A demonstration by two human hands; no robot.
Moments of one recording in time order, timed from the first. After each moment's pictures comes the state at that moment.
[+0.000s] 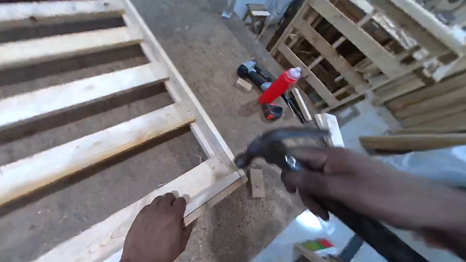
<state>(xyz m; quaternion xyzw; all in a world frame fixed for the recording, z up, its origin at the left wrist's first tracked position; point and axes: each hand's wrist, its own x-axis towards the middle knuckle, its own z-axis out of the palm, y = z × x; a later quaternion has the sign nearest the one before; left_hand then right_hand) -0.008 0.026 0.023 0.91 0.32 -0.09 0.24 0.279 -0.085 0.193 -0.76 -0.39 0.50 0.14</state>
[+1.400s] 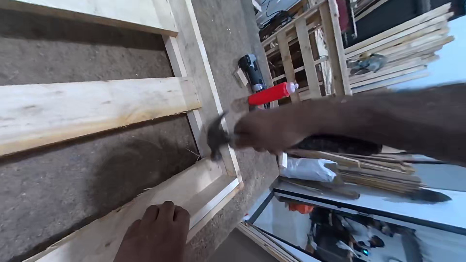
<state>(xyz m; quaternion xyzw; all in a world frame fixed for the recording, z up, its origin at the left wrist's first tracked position) -0.018 0.045 0.013 0.87 0.28 -0.10 0.38 0.243 0.134 0.127 -0.69 -0.39 0.44 -0.42</state>
